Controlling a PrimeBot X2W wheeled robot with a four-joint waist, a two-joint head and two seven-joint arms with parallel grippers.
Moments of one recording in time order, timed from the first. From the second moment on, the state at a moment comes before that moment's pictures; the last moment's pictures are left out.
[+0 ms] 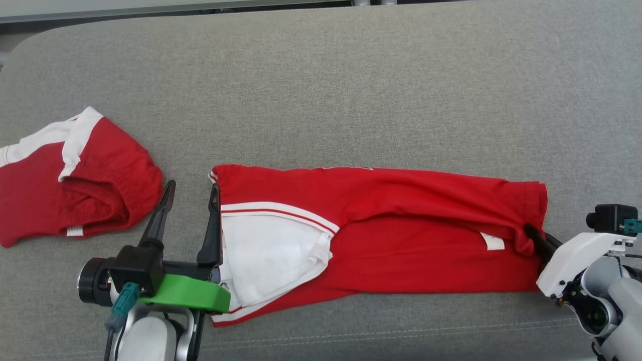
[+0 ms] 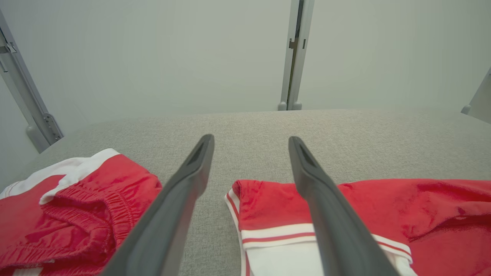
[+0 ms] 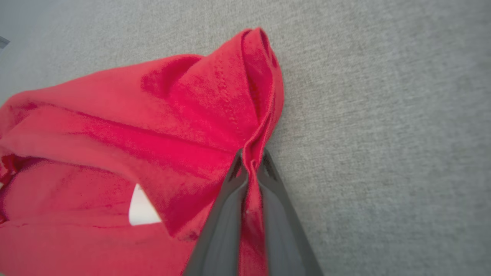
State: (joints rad) left arm -0.15 0.06 -0.13 0.15 -0.15 -0.08 -0.26; right arm -0.34 -0.48 0.41 0.58 0.95 0.13 0.06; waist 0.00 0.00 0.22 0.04
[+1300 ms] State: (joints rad) left arm -0.13 0.05 -0.10 0.15 -0.14 -0.09 -0.26; right arm -0.39 -0.47 0.29 0.45 0.92 0.13 -0.11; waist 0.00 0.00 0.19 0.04
